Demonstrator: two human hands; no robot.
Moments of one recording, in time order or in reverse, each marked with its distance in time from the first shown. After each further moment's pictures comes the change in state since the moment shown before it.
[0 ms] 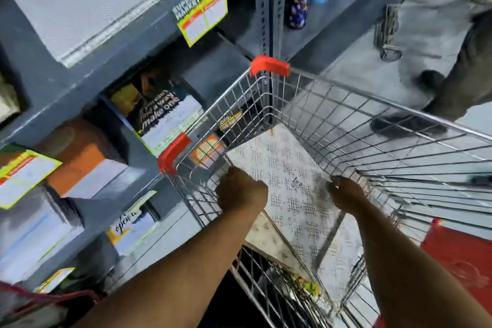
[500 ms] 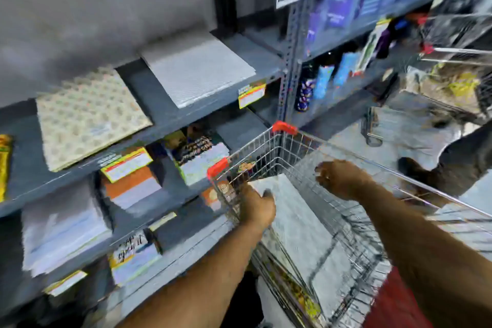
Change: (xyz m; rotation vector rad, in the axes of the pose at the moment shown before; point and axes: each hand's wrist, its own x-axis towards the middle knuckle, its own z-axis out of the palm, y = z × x) left_hand -0.109 -0.033 -0.072 -0.612 0.031 0.308; right_hand -0.149 -0.133 -0.146 -0.481 0.267 -0.516
